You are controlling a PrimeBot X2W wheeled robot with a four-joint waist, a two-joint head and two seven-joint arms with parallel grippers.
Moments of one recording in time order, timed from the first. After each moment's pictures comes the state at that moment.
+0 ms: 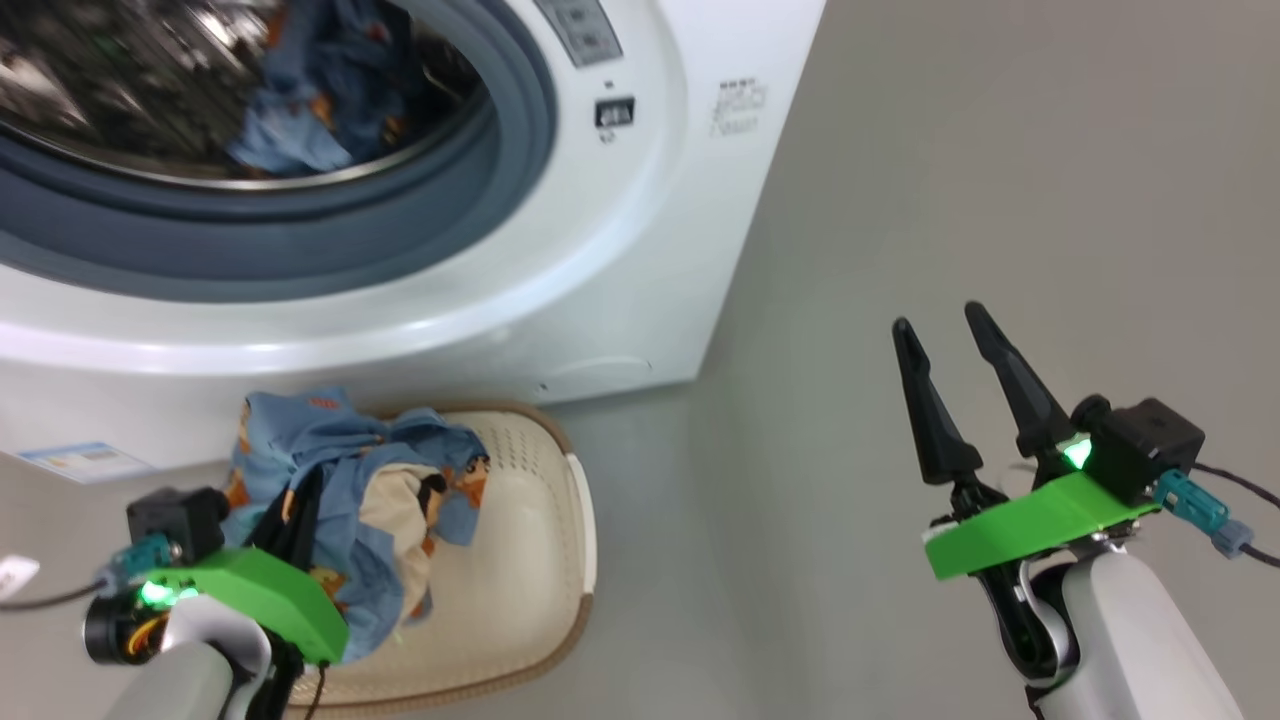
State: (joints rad) left arm -0.46 0.33 -0.53 0.65 -0.76 -0.10 -0.25; right arm -0.33 -0.10 0.11 0.20 0.34 0.13 -0.26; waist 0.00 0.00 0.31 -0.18
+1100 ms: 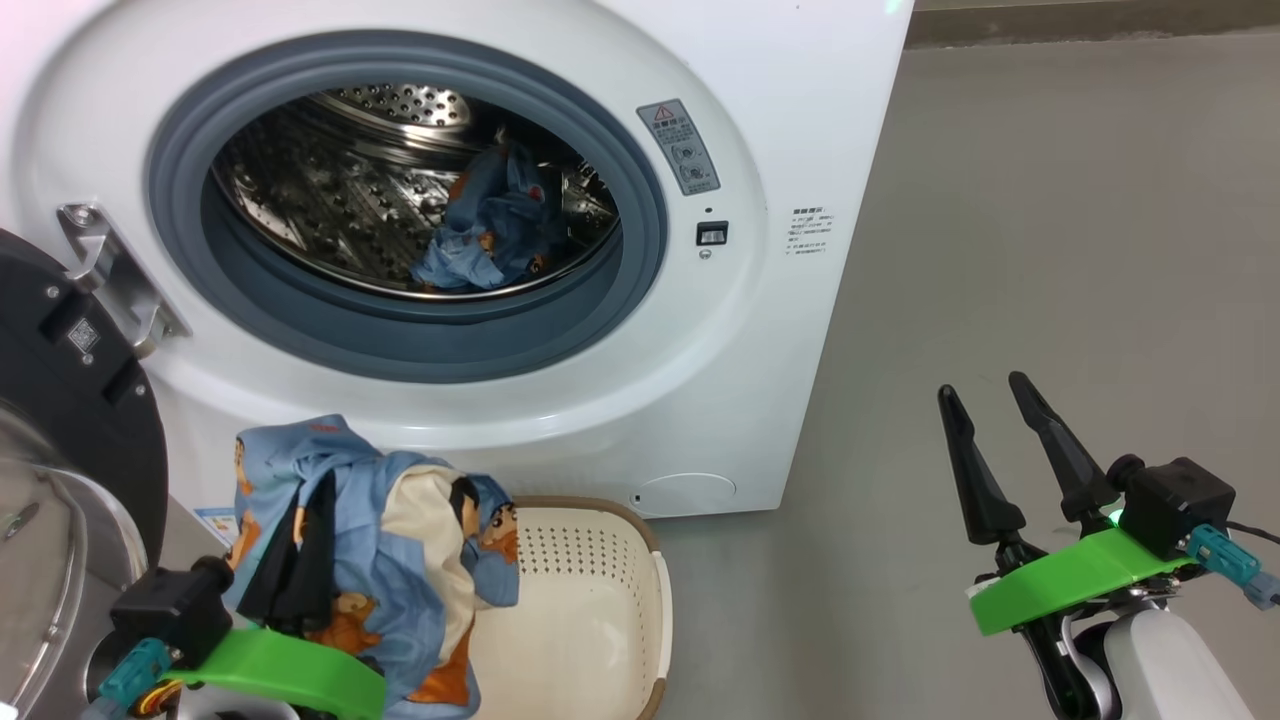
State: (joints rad) left arm -0.12 0.29 -0.32 0.07 -0.56 0.05 -0.25; right arm -0.22 -0.16 0.08 0.21 0.35 0.13 -0.26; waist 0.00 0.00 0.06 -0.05
